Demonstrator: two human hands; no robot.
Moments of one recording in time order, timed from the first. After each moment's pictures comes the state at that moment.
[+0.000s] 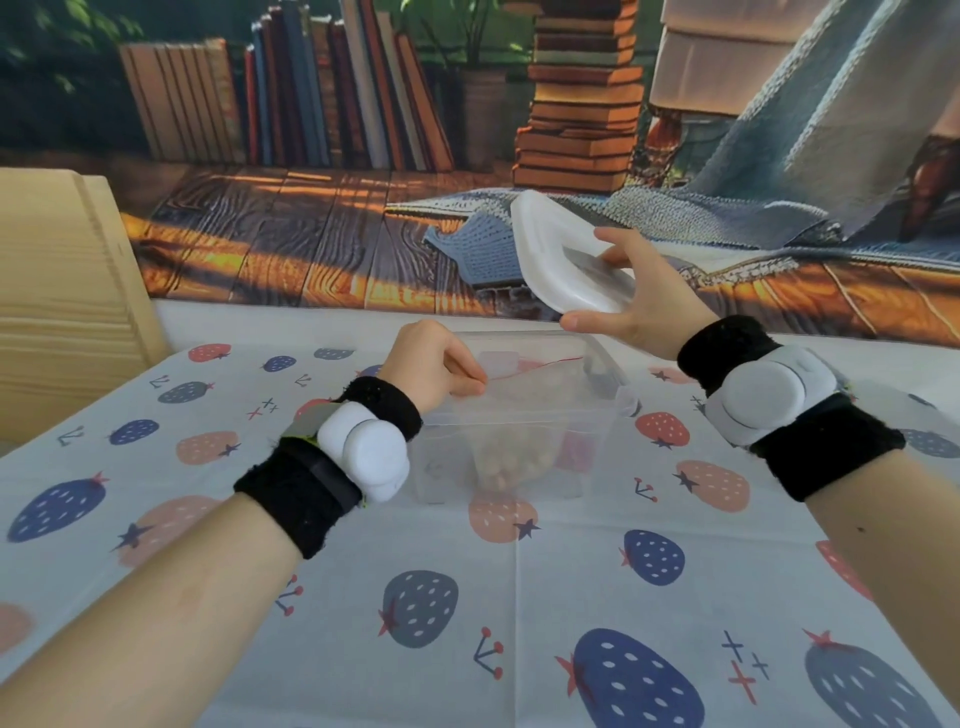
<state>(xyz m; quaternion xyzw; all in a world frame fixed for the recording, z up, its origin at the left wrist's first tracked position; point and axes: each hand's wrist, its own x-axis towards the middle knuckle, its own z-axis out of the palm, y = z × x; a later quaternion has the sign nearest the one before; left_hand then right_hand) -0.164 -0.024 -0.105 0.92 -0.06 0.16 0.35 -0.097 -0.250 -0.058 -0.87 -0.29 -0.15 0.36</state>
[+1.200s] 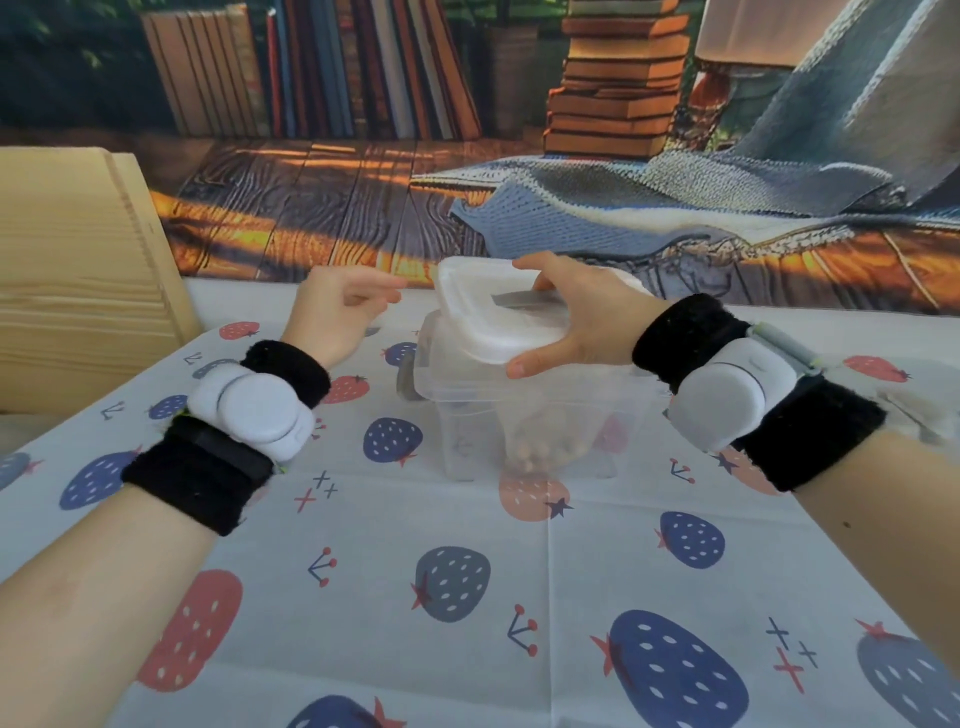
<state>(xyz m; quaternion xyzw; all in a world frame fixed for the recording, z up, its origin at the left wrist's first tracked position) -0.183 0.059 -0.096 0.87 0.00 0.28 0.40 -0.131 -0.188 -0.063 -0.90 -0.40 -0.05 0.20</state>
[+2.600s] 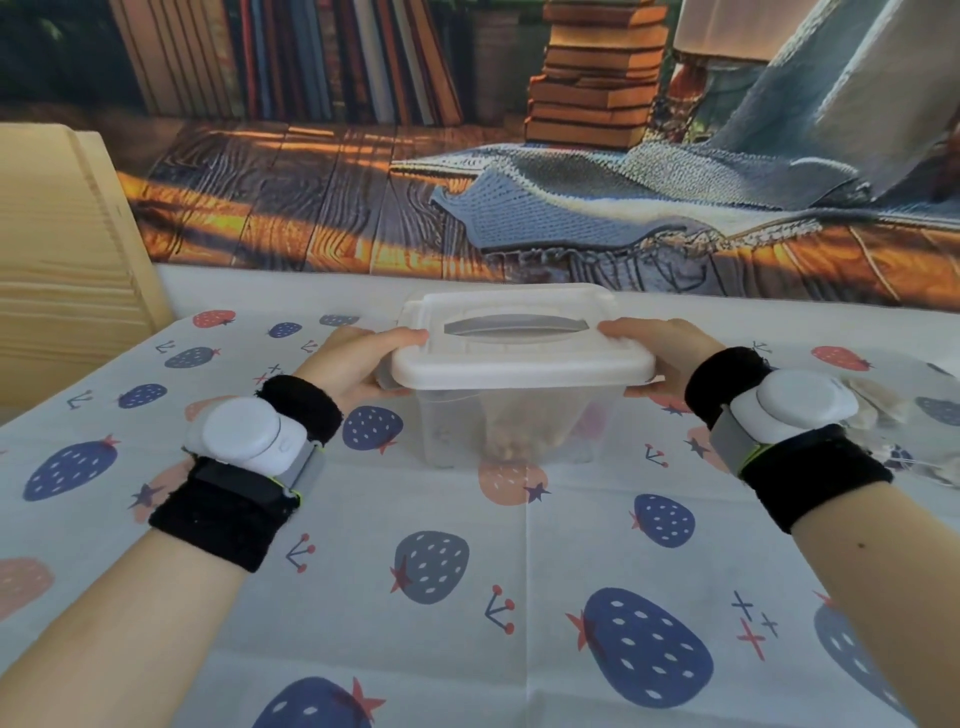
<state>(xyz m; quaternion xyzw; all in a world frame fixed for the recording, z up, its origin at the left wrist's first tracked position) -0.194 0.025 -0.125 0.70 0.15 0.05 0.69 -0.098 -0.255 -0.117 -0.76 0.05 0.12 0.64</state>
